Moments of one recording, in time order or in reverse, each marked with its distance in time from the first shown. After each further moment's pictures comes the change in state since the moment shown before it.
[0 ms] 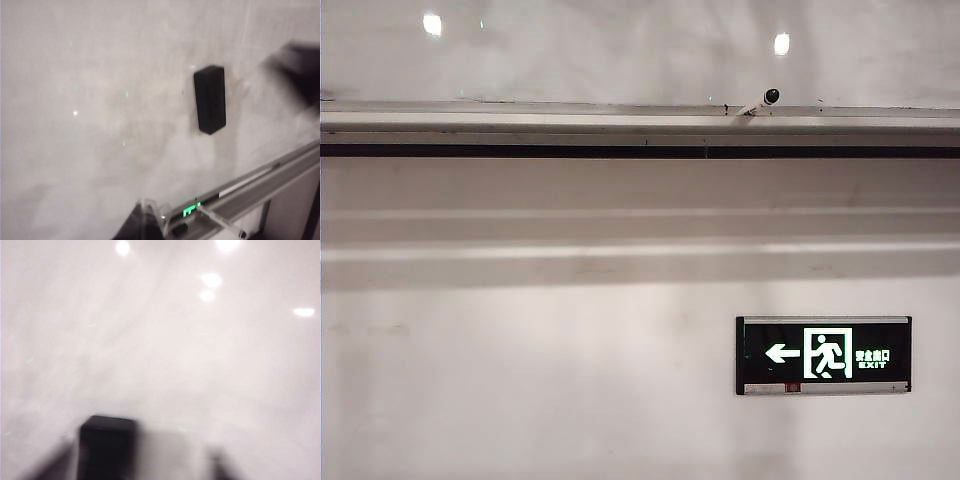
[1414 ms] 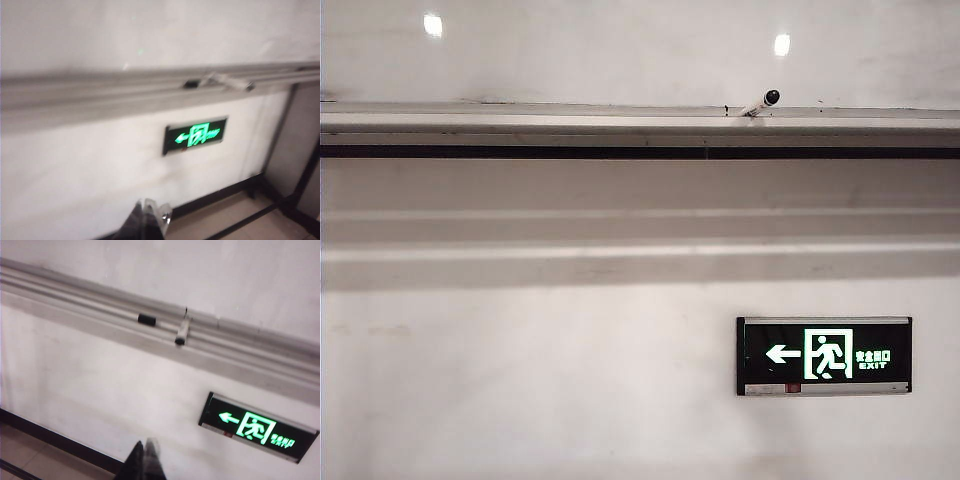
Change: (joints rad) left arm 0.000 -0.980 -1.110 -0.008 -0.084 -0.072; right arm 0.002 -1.297 -1.650 -0.027 -0.091 0.186
